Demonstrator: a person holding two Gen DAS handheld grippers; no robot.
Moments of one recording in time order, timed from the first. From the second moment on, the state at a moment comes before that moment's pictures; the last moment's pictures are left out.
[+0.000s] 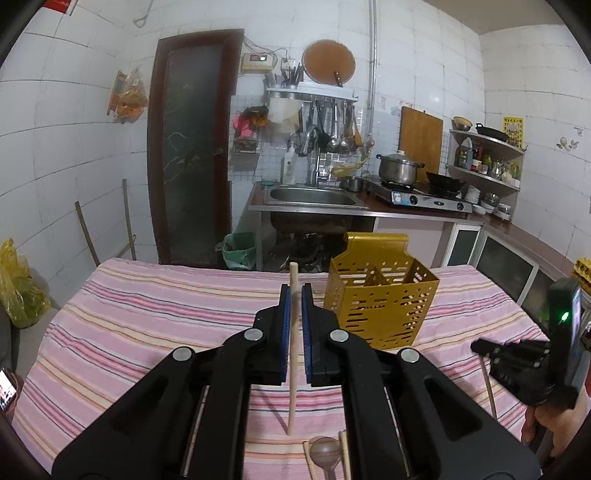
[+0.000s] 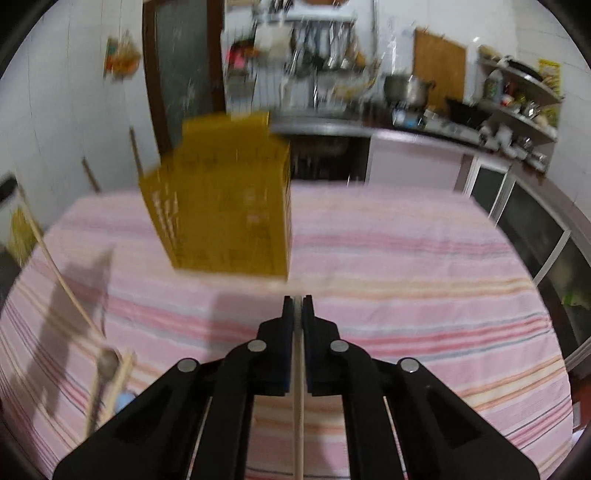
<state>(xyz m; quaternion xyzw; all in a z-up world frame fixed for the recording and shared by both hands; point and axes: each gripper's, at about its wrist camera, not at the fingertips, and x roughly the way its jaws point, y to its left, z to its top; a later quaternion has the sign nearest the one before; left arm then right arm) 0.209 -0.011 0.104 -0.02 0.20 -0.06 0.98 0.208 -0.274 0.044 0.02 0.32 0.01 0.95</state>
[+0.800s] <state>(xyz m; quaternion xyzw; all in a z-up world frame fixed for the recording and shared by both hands) 0.277 0.006 0.098 -0.05 0.28 -0.05 0.96 0.213 -0.273 0.125 0.04 0.16 -0.01 0.99</state>
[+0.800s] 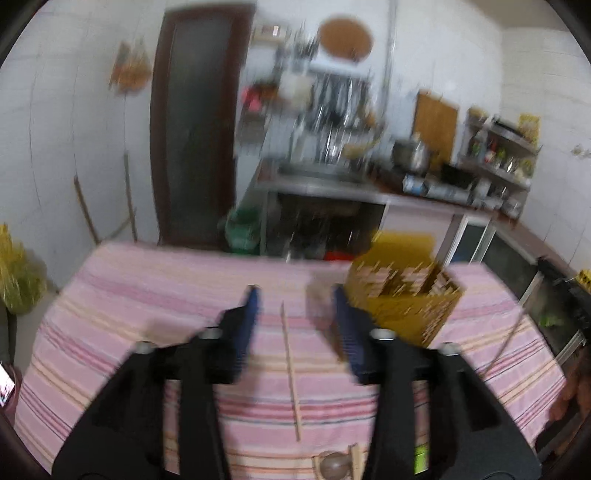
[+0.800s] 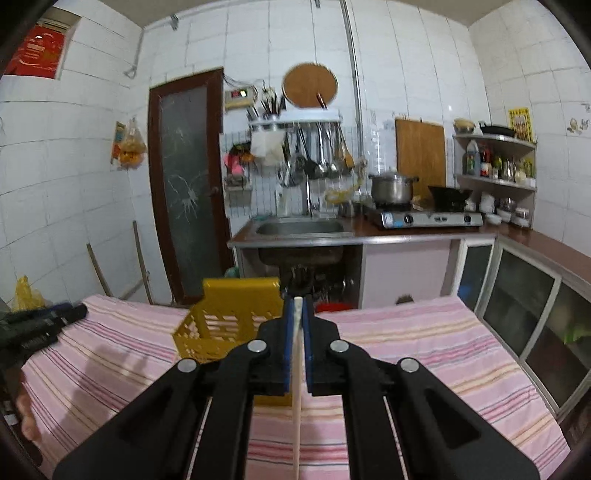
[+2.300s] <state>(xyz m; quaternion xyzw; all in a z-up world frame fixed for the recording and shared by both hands) 0.386 -0.002 0.064 -0.05 0.29 -0.04 0.96 0.316 -0.316 0.100 0.05 0.20 -0.08 0.98</state>
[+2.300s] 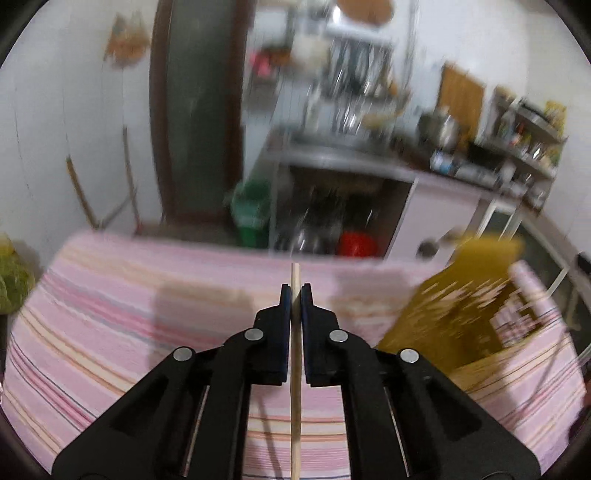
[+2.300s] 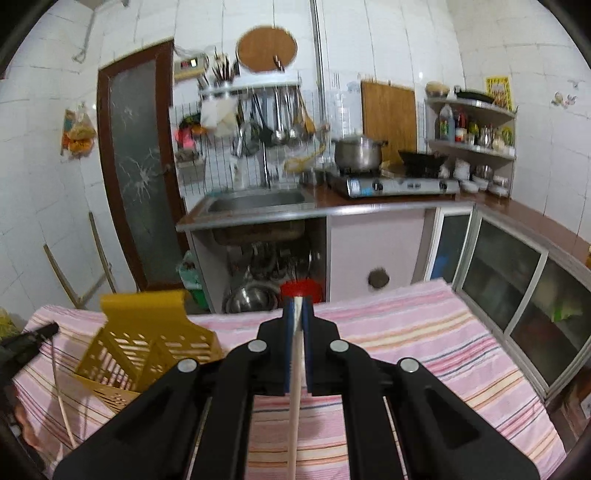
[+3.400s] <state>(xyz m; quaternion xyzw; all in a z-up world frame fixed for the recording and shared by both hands) 0.296 -0.079 0.259 -0.06 0.05 -0.11 0.99 0.288 -0.256 0.237 0.04 -0.03 -0.02 1.00</state>
